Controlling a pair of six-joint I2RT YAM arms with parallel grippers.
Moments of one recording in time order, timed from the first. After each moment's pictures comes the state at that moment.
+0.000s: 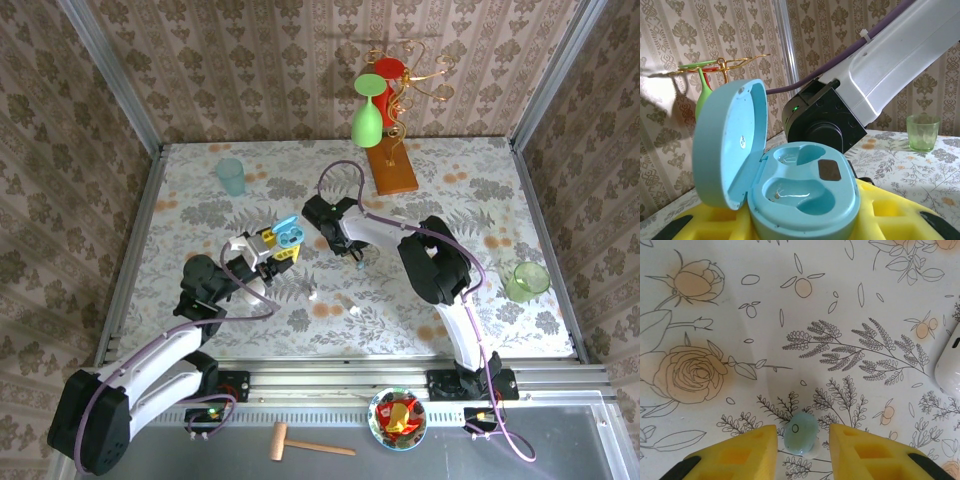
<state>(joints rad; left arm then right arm) -0.51 0.88 0.30 0.76 0.58 0.07 0.70 2.20 1.69 -0.94 0.48 0.39</state>
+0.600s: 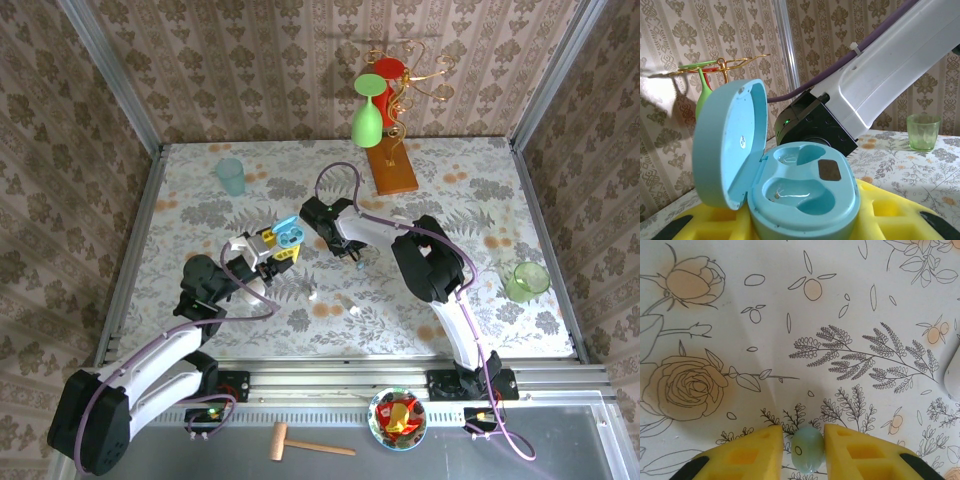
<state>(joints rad) -0.51 0.88 0.30 0.76 0.58 0.07 0.71 2.25 1.73 -0.97 0.50 0.39</state>
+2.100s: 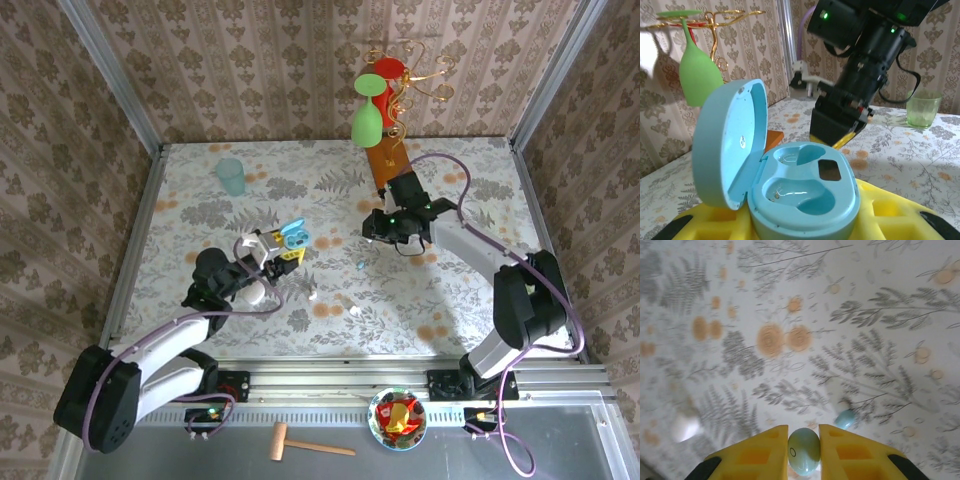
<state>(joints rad) -0.51 1.03 0.31 0.76 0.59 0.09 0.38 1.59 1.14 -0.51 -0.34 0.57</state>
